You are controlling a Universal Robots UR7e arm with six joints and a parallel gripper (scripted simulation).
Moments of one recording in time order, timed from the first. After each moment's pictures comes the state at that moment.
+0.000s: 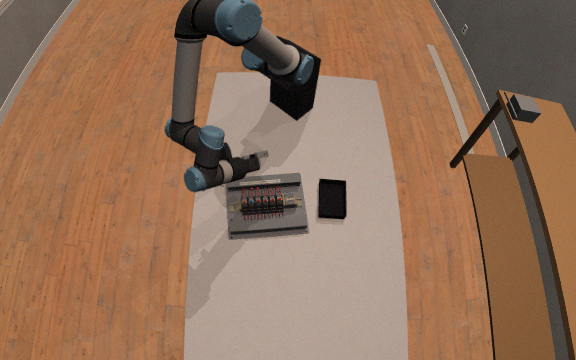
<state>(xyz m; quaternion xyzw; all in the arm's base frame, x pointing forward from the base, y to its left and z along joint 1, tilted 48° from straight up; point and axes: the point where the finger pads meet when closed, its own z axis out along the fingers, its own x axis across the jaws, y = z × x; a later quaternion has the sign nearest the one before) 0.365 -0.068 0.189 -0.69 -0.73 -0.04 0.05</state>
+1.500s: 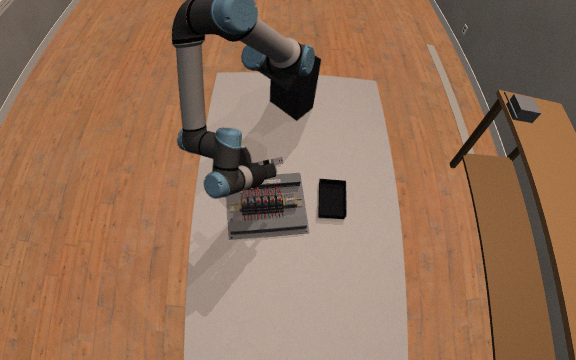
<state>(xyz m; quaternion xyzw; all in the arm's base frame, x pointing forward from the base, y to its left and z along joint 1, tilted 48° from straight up) 0.396 -0.017 0.187 -0.70 -0.71 -0.01 0.01</state>
